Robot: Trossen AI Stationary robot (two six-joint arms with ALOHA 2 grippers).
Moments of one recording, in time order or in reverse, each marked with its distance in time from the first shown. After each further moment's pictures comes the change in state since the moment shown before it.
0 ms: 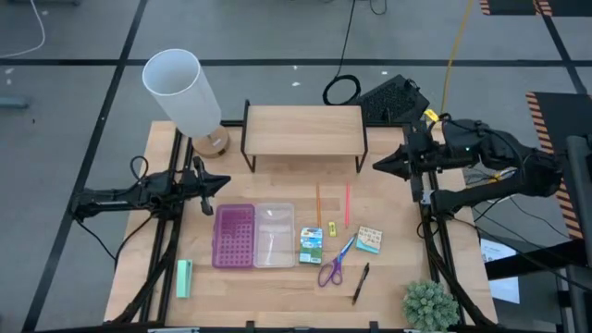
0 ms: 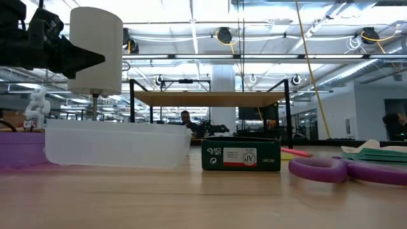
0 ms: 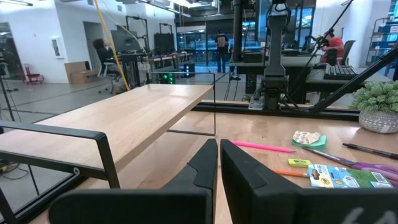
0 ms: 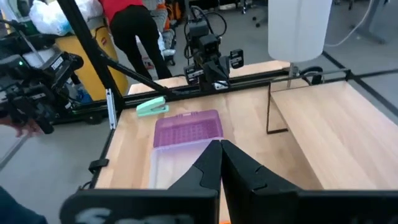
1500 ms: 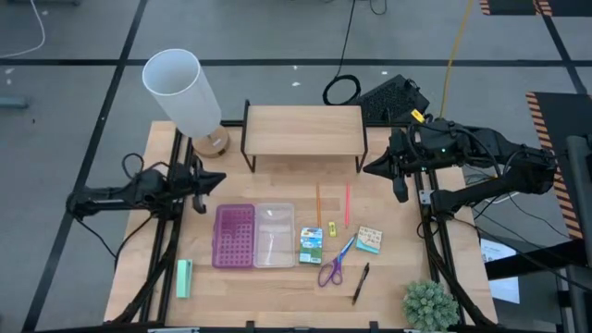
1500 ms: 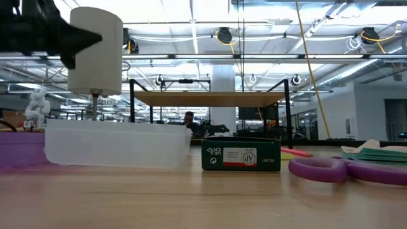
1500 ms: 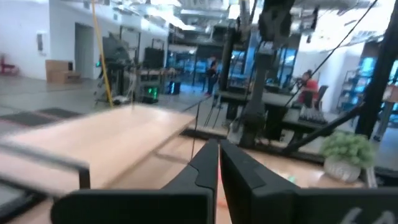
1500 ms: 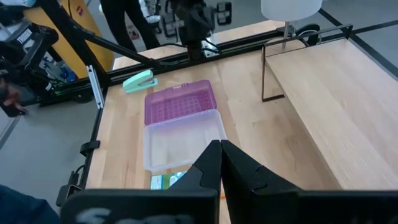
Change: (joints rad) left arm -0.019 0.017 0.092 0.033 0.020 -0.144; right arm 0.000 0.122 0.073 -0.110 0.021 0.053
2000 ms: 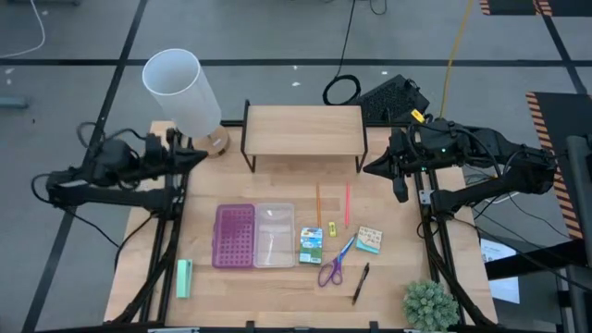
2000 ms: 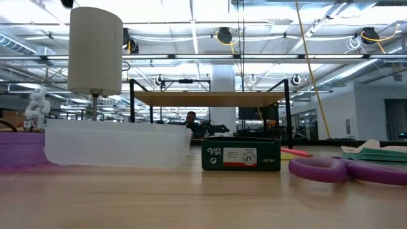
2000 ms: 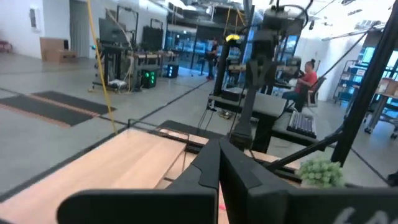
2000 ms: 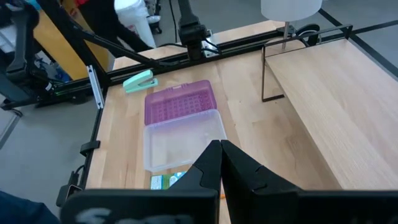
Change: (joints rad) left arm -0.017 0.407 0.712 -0.420 -0.012 -0.077; right arm 0.000 0.000 0.000 0.000 0.000 0.000
